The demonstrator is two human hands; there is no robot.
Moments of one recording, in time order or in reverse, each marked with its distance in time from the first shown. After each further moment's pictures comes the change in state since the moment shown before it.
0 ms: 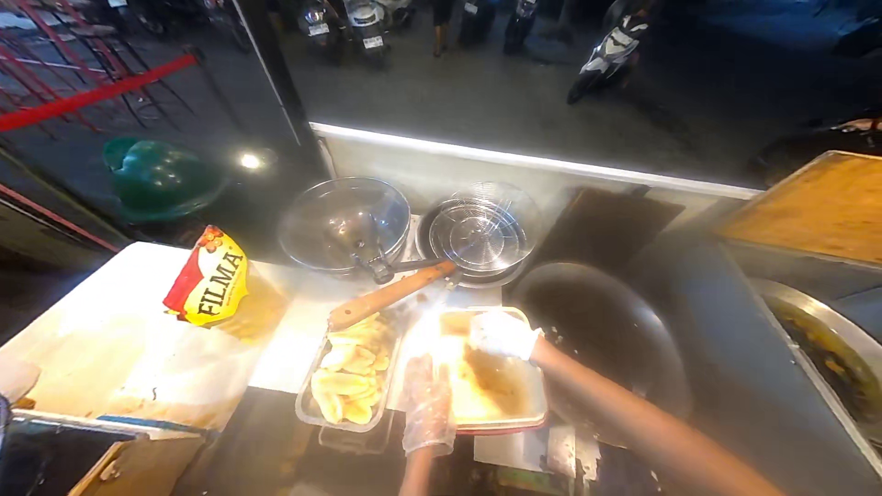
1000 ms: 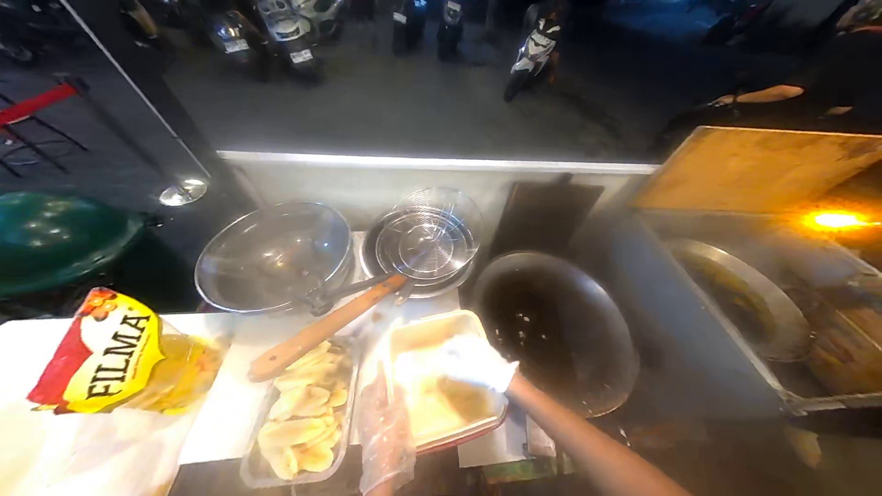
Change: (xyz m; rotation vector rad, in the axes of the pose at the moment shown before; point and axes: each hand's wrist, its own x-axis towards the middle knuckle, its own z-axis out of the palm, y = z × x) left_hand -0.004 0.001 0.005 0.007 0.041 0.039; right_hand -0.025 0.039 0.053 0.315 0.253 0.083
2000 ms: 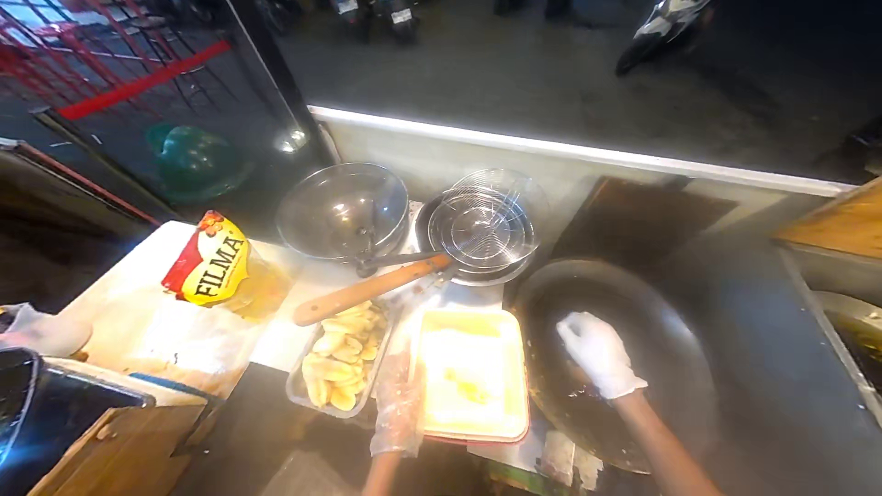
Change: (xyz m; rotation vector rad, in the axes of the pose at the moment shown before) left_hand 0.004 -0.008 0.004 -0.053 0.053 -0.045; right_hand 0.000 0.125 -0.072 -0.150 0.356 0.194
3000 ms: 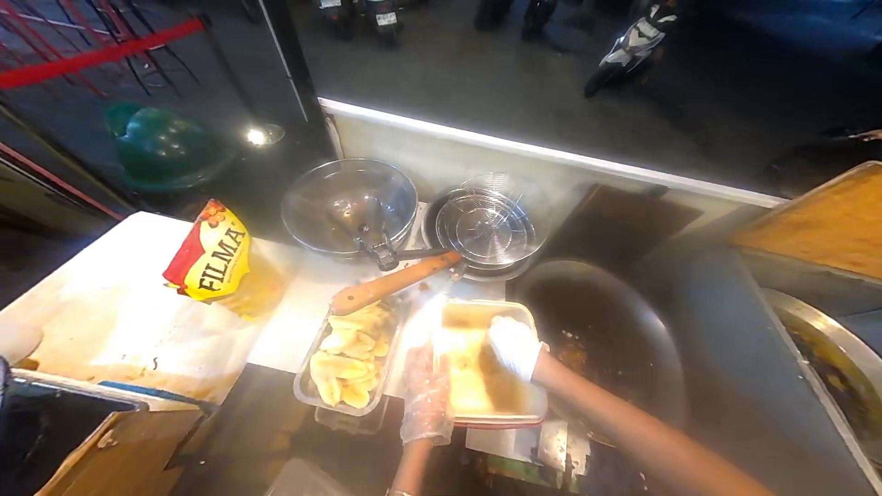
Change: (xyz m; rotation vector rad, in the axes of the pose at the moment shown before) left_hand 0.001 0.009 -0.010 0.036 -0.107 -0.035; right_hand -0.016 -0.161 0.064 -0.496 -0.492 -0.287
